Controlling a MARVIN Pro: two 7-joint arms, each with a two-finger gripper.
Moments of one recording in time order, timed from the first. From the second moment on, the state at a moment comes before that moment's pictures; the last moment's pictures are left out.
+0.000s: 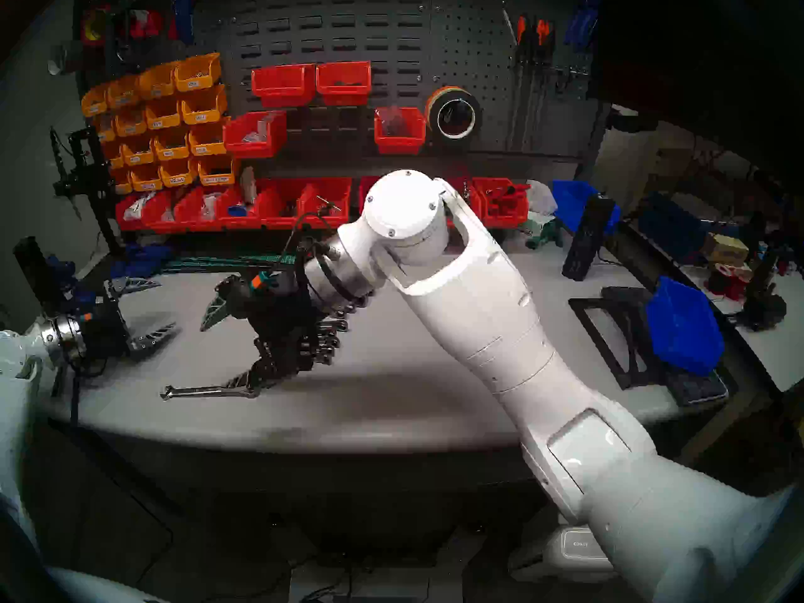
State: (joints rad) left arm 1.68 -0.78 -2.07 -1.38 -0.16 -0.52 -1.07; right arm -0.82 -1.41 0.91 -1.71 -0.06 0.25 1.49
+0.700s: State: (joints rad) left arm 1.68 -0.78 -2.07 -1.38 -0.16 -0.52 -1.07; right arm -0.82 -1.43 0.73 -1.75 -0.21 0.27 1.45
